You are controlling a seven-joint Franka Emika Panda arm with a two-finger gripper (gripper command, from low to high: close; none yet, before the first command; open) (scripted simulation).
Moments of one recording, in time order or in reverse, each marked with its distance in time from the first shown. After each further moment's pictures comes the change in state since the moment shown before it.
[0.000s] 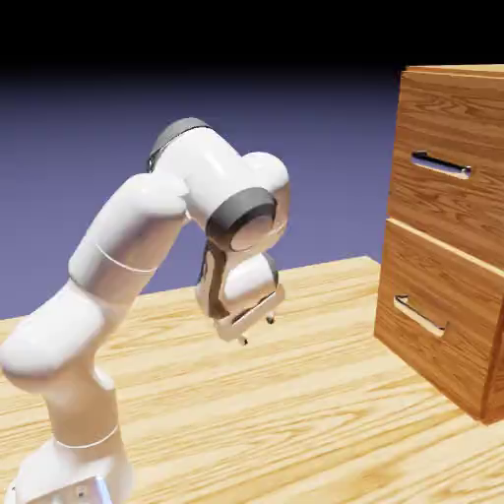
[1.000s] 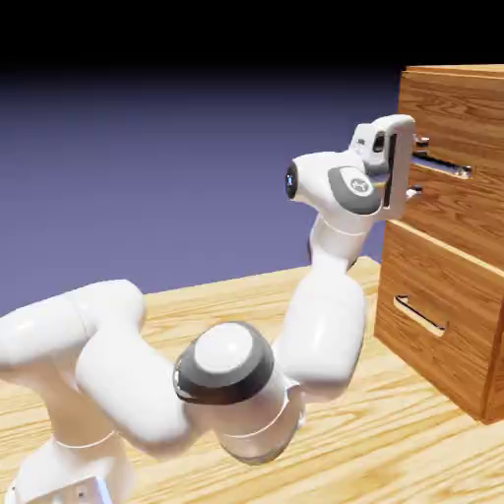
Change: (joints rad) arm -0.428 0.899 0.789 0.410 -1.133 -0.300 -0.184
